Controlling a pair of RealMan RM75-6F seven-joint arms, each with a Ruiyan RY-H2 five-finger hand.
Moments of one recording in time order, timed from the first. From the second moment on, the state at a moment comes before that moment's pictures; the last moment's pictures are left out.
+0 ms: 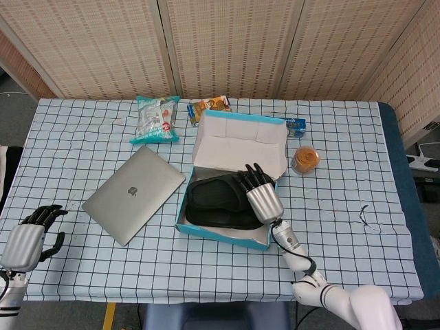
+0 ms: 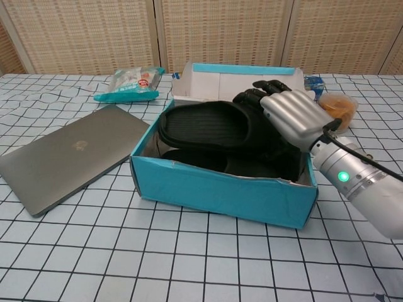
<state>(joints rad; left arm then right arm) -0.16 -1.21 -0.05 -1.47 1.52 1.46 -0.01 0.66 -2.01 0.17 -0.77 -1.53 1.27 -0.11</state>
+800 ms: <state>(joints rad) -0.16 -1.22 -0.05 -1.47 1.50 1.45 0.00 0.66 -1.51 0.26 -1.63 -1.13 0.91 -0.10</state>
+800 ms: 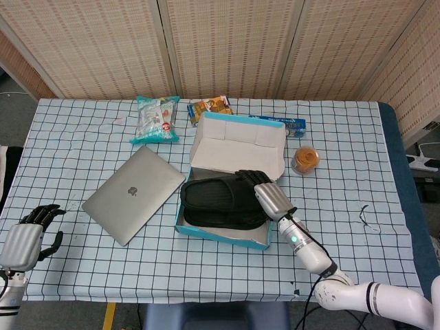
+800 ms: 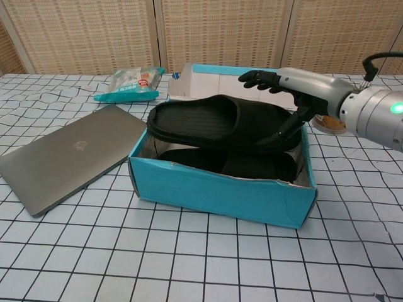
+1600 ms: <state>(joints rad) -0.16 -1.21 -0.05 -1.47 1.50 1.44 -0.02 0.82 -1.81 0.33 -1.39 -1.12 0.98 -0.13</state>
